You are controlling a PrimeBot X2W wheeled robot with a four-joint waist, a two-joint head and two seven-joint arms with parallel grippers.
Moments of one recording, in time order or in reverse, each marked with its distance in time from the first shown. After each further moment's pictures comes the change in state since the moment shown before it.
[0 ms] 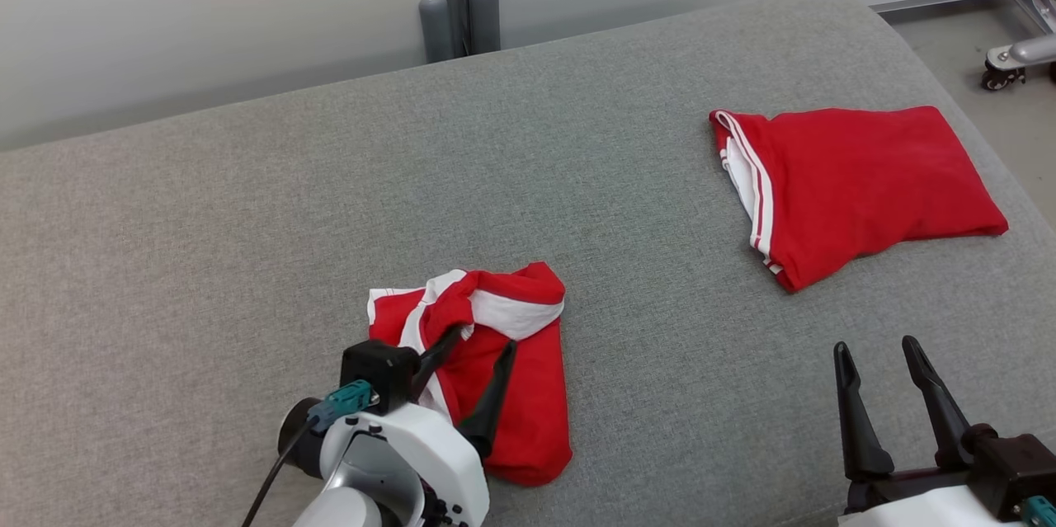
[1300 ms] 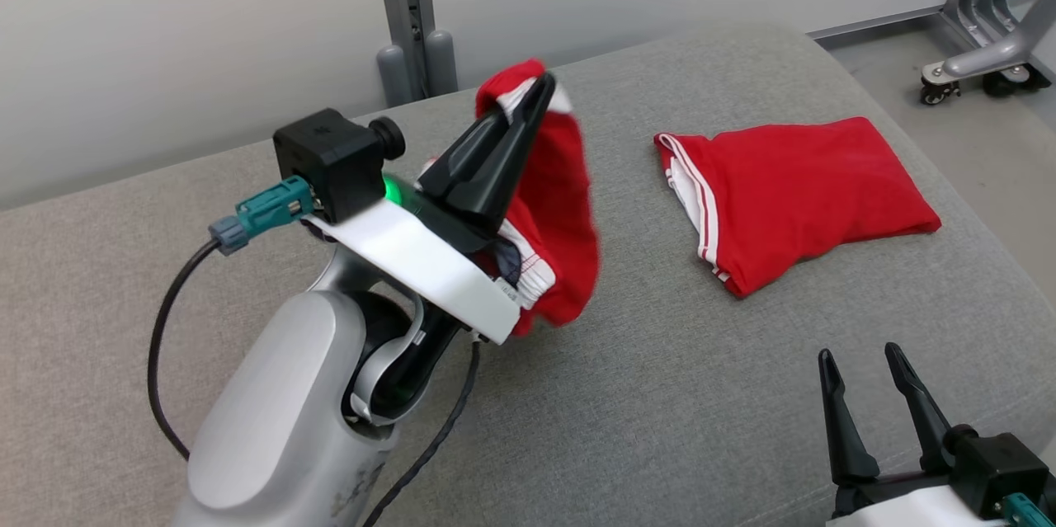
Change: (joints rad) left arm -0.336 -0.024 0.053 -0.201 -0.150 -0.111 0.022; right arm -0.016 0.000 0.026 0.044 0.010 0.000 0.000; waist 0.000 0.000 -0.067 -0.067
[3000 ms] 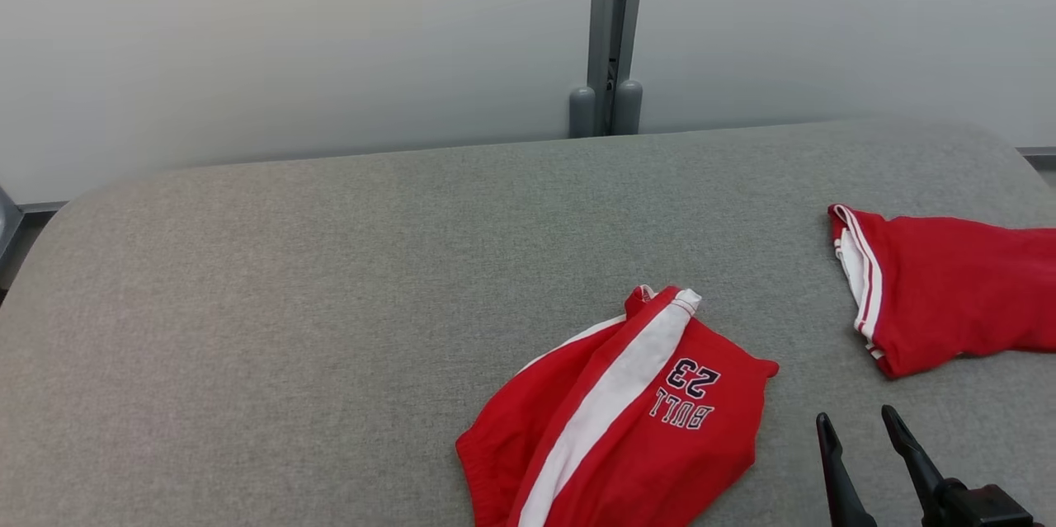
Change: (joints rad) left arm 0.660 0.155 -0.214 0.270 -0.437 -0.073 -0.136; right arm 0.097 0.001 -0.004 0.031 -0.042 0.000 0.000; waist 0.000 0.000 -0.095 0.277
